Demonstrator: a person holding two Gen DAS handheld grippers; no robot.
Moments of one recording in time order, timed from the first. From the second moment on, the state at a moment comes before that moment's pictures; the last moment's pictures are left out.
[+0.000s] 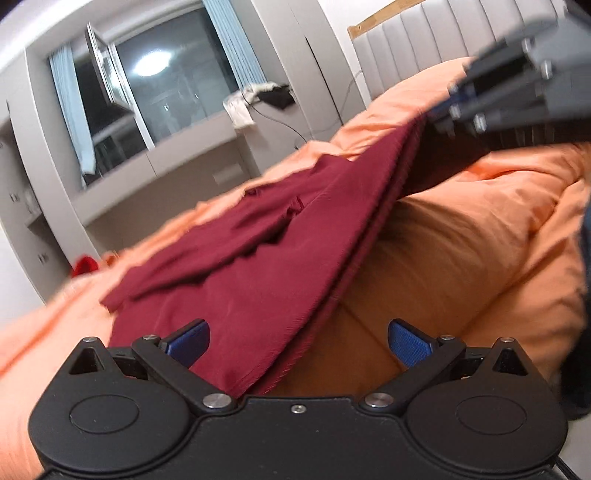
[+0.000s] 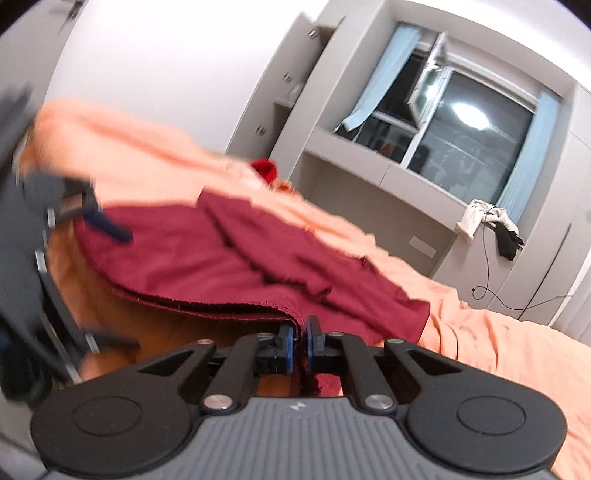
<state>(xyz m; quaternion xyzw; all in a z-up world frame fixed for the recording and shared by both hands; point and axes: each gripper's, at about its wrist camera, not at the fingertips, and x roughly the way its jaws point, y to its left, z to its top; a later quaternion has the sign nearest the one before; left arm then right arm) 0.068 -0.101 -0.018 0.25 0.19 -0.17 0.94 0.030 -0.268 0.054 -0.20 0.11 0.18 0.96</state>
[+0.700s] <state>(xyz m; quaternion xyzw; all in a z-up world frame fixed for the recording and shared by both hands) 0.099 -0.048 0.017 0.27 0.20 0.02 0.94 0.021 -0.294 0.065 -0.13 0.06 0.15 0.98</state>
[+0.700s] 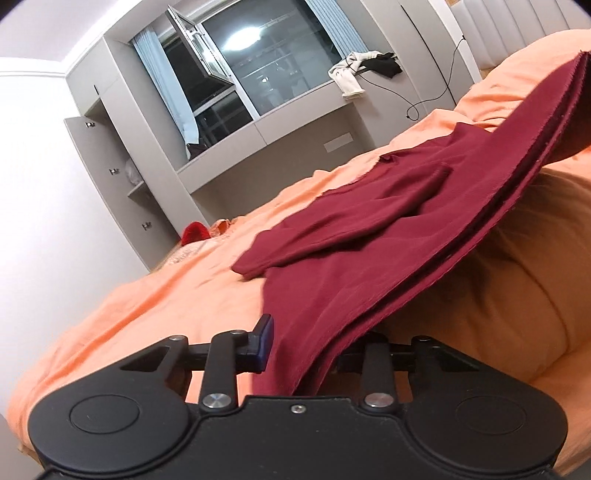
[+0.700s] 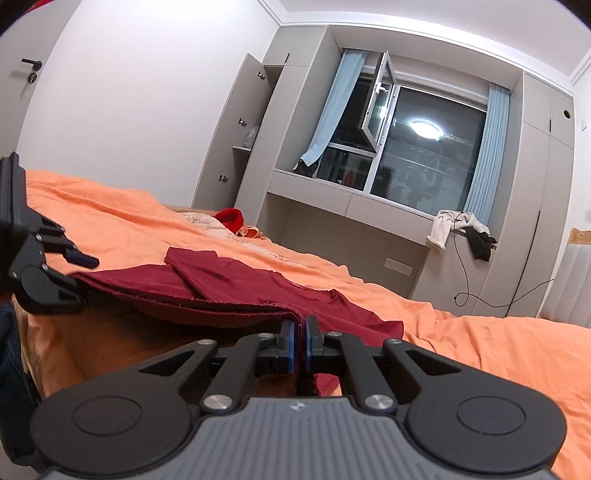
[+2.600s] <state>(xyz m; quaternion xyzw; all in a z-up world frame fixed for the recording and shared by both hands) -0.003 -0.014 0.099 0.14 0.12 -0.02 0.98 -0.063 -0.301 0.068 -0.13 0.07 0.16 0.98</state>
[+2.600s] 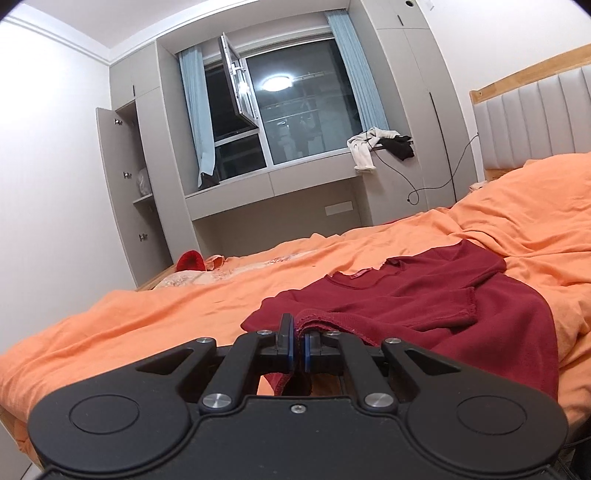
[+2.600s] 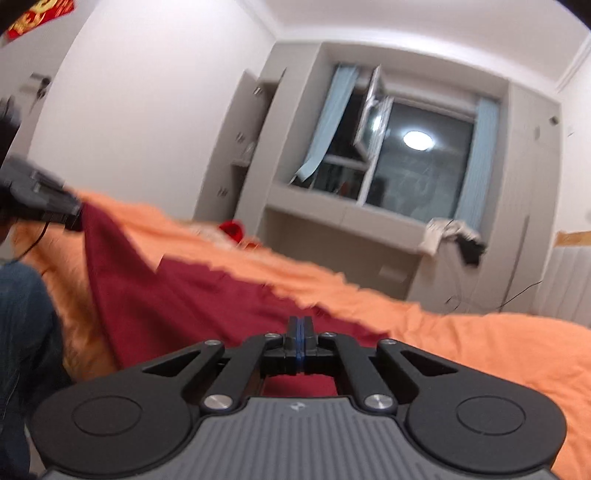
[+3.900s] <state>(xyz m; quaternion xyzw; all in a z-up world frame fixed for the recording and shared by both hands) -0.046 0.015 0.102 0.07 0.11 -0.03 0.99 -0.107 -0.227 0.037 -0.31 0.05 0.09 0.94</state>
